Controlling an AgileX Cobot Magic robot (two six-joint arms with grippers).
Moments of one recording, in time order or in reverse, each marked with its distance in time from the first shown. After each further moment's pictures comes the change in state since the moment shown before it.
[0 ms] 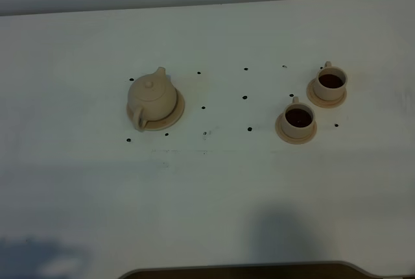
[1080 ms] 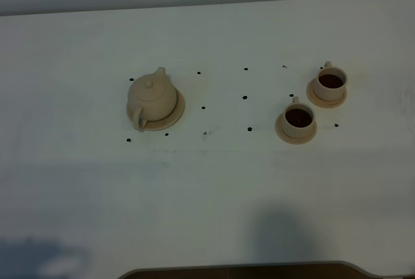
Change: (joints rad) left arm 0.000 0.000 0.000 0.000 0.000 -0.002; right arm 0.000 0.000 0.000 0.000 0.000 0.000
